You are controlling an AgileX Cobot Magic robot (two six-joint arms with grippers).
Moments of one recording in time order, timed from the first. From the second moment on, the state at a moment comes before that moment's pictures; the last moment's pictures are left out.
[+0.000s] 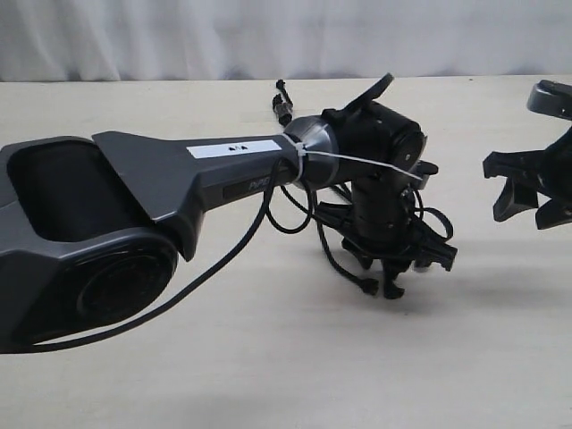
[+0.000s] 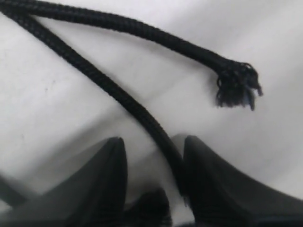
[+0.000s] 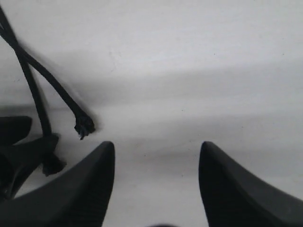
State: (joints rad) left arm -0.77 2.52 -2.10 -0.11 1.05 -0.34; right arm -0.10 1.60 -1.00 0.19 0.84 -0.02
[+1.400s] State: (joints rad) left arm -0.65 2.32 -1.88 0.12 1.22 -0.20; right arm -0.09 1.60 -1.00 0.53 0.94 -0.31
